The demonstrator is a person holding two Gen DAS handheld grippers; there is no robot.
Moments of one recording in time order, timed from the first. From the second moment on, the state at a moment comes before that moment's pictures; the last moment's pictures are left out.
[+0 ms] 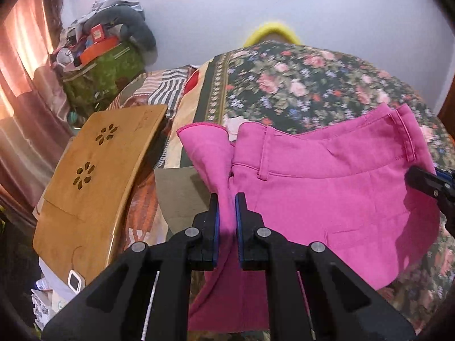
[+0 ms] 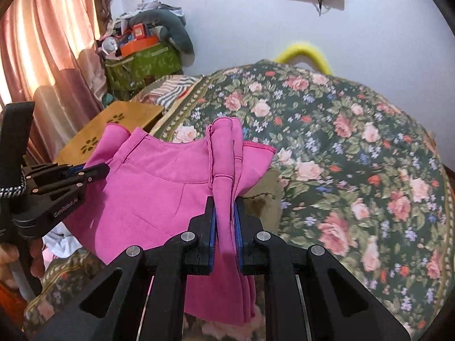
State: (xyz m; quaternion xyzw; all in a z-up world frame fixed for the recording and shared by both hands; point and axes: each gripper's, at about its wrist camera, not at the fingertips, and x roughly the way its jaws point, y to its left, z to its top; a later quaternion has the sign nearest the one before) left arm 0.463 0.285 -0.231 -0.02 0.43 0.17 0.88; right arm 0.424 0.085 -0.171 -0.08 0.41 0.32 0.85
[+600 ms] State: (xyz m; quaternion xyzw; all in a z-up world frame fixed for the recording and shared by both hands) left arm 0.463 0.302 -0.281 -0.05 0.49 0.16 0.86; right arm 0.425 0.073 -0.216 -0.07 0.46 0.31 0.83
